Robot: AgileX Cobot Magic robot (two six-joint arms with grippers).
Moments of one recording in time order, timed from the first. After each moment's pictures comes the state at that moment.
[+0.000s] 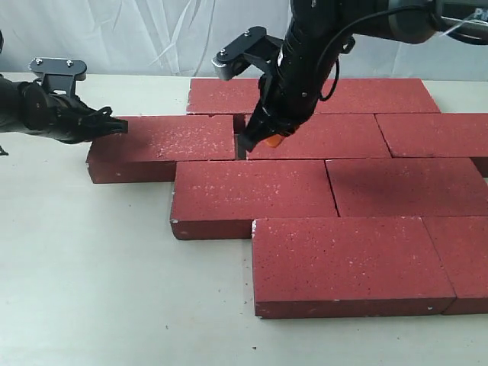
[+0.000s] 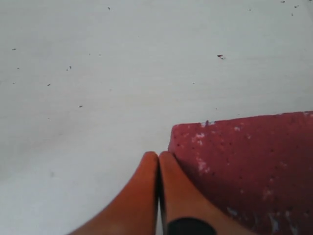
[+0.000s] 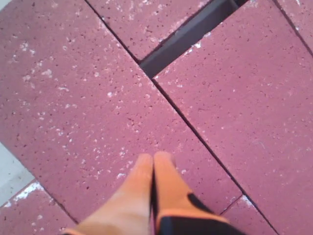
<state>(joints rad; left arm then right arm) -0.11 2.07 -1.13 -0.18 -0.05 0.11 0.55 1.97 -1.59 0.05 0.96 -0.39</state>
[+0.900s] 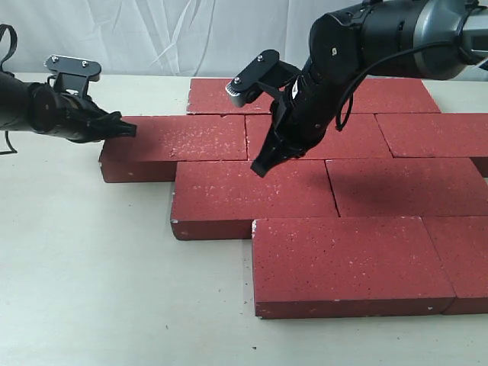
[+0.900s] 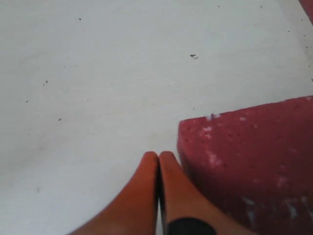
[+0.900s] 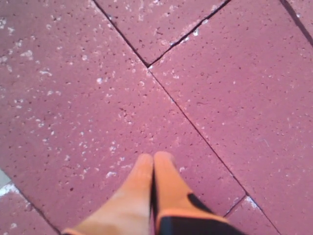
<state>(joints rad) -0.13 2.07 -1.14 -0.11 -0.05 0.11 0.55 1.90 -1.36 0.01 0.73 -0.39</state>
